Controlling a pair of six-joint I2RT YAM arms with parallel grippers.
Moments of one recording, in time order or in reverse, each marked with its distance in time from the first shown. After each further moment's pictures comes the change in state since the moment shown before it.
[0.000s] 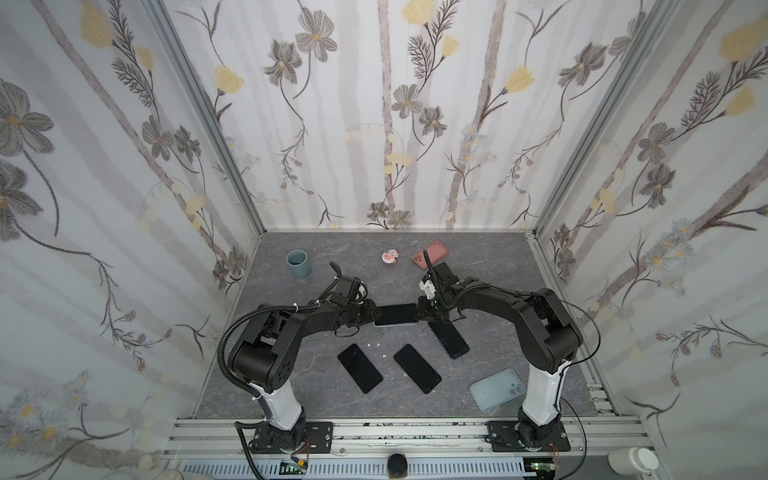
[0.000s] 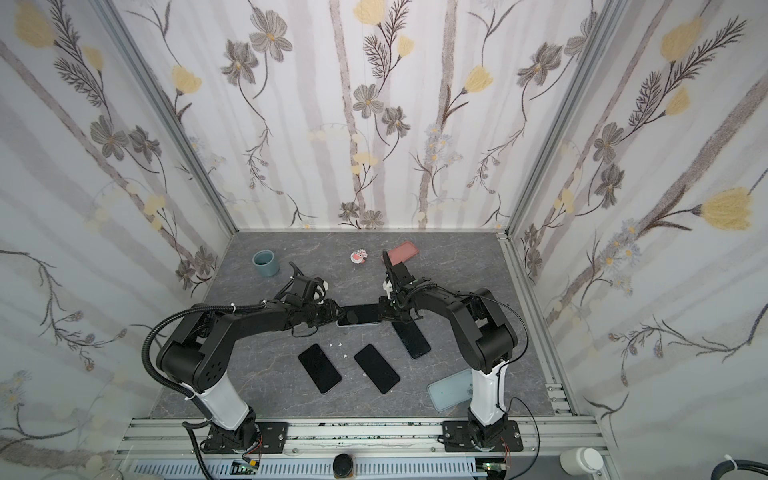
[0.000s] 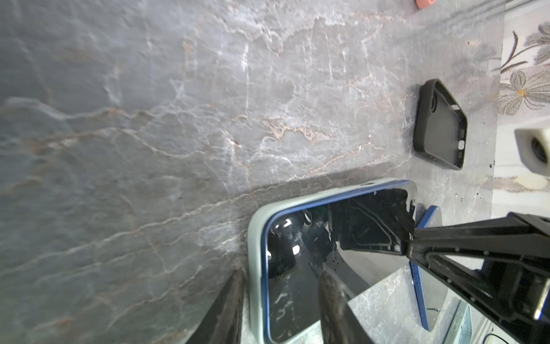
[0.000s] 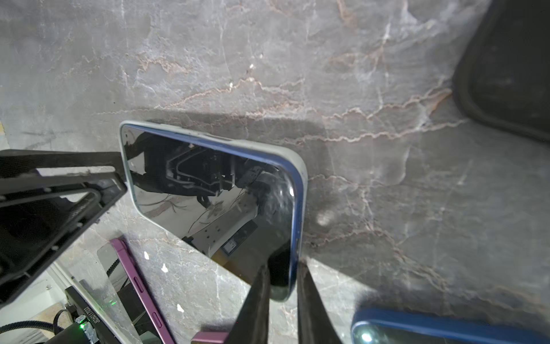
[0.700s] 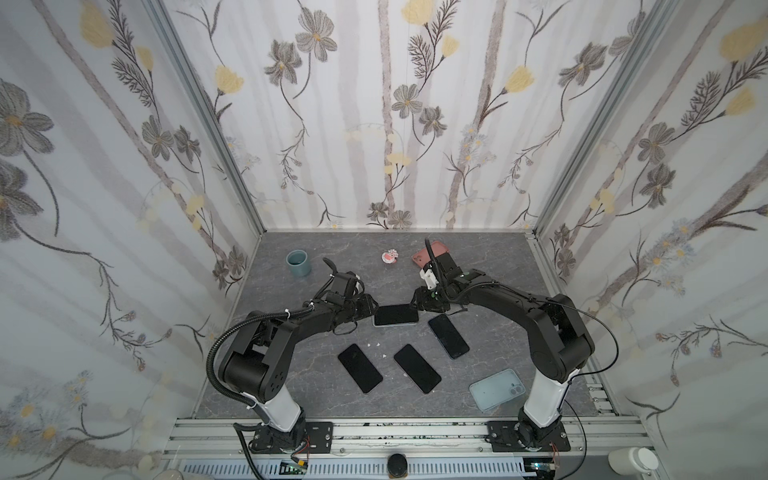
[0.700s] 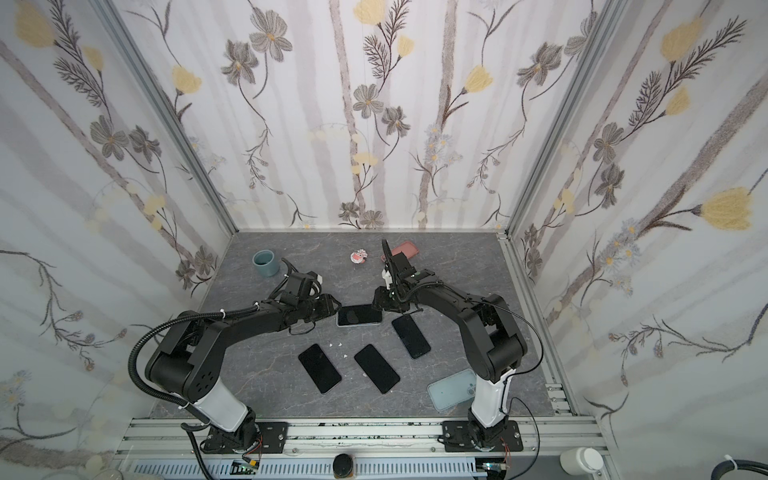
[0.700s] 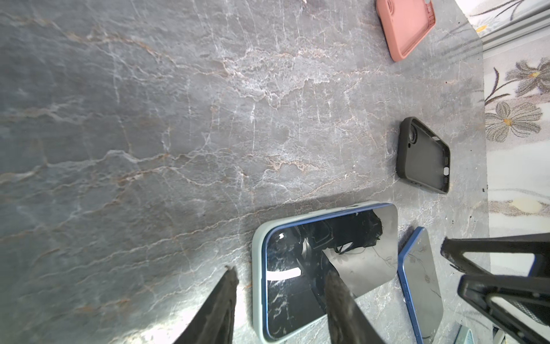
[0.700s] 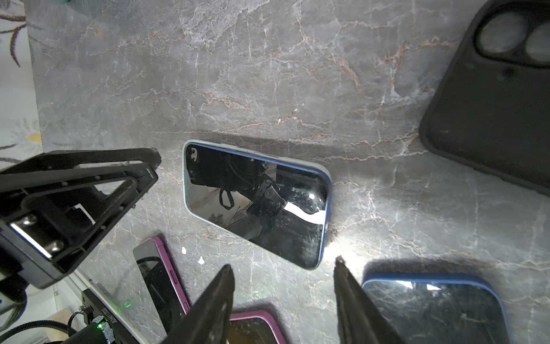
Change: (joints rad) left arm 0.016 -0.071 -0.008 0.010 -0.067 -0.003; right arm 0.007 -0.087 0.064 -0.080 0.064 -0.001
